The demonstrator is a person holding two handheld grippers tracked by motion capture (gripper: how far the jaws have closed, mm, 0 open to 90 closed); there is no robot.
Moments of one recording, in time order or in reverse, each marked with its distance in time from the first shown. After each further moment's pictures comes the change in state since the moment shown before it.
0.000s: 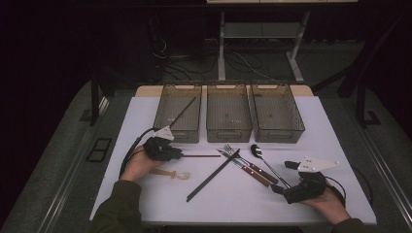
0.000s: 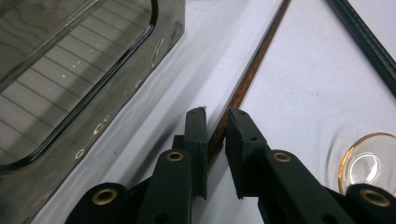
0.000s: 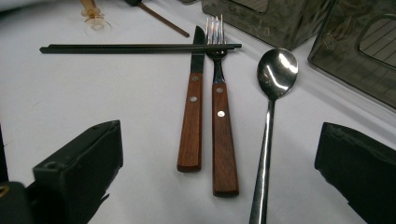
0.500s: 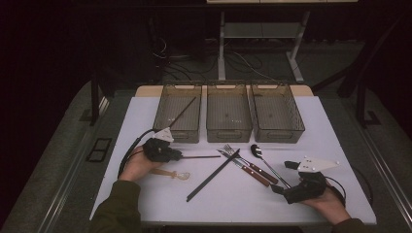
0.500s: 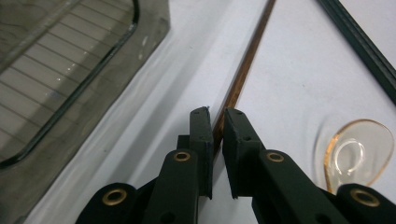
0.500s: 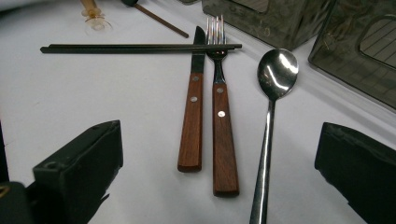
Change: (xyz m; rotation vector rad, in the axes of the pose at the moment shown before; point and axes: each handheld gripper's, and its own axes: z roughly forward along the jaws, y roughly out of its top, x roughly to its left) left arm -0.004 -0.001 -0.003 0.015 -0.021 0.049; right arm 0.000 0.000 0.000 -0.001 0.000 -0.003
